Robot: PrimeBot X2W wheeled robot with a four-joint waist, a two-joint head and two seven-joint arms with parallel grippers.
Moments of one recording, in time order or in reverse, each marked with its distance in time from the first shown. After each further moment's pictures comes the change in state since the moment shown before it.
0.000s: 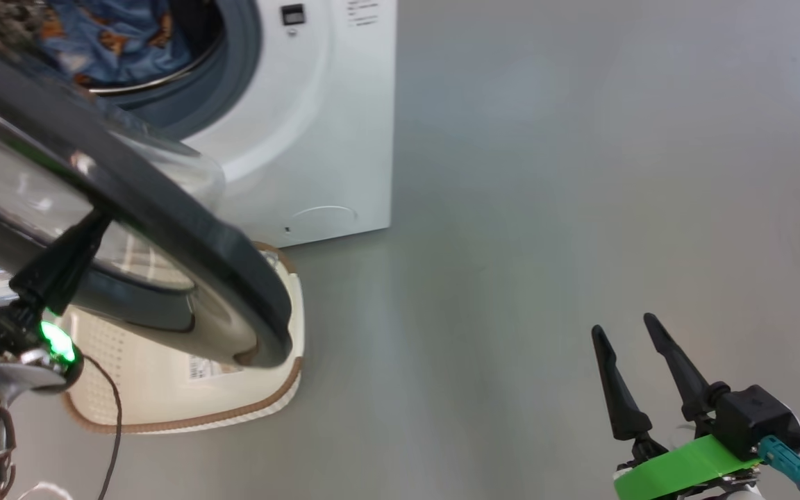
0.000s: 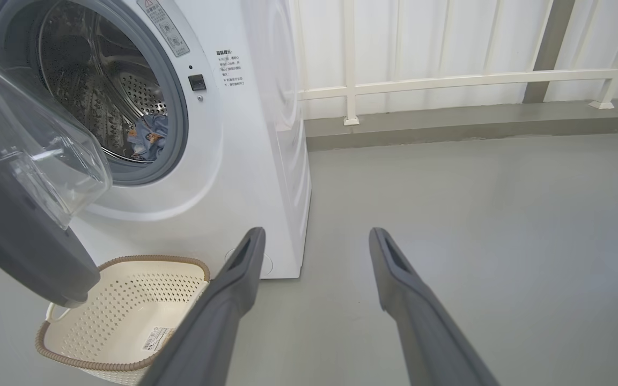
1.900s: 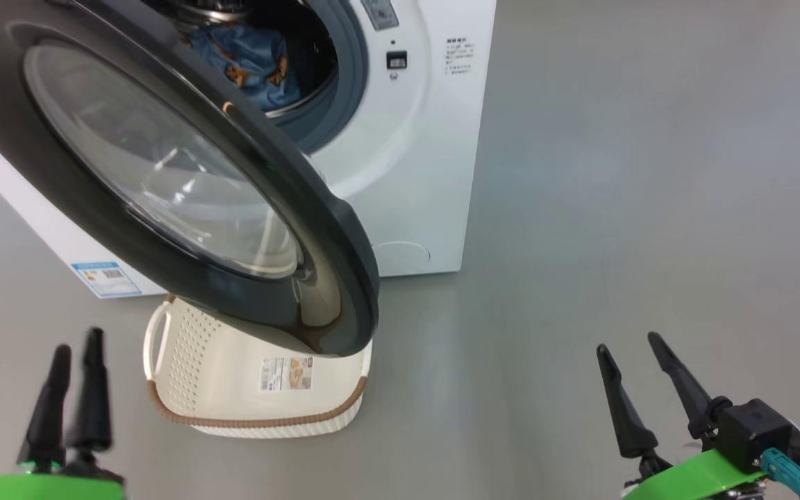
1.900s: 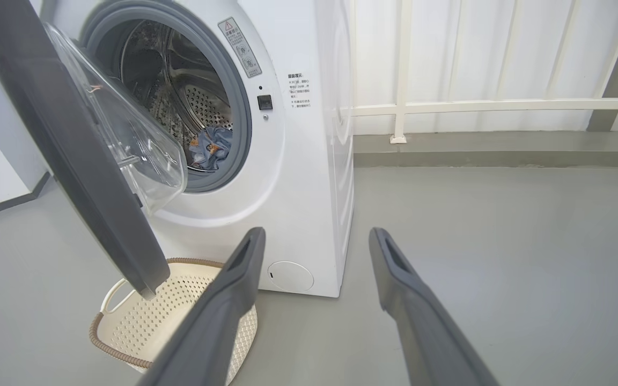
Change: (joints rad) left arm 0.447 -0.184 0.058 -0.290 0.832 -0.087 -0.681; right arm 0.033 -0.016 -0.003 0.006 -0.003 0.000 0.015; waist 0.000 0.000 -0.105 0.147
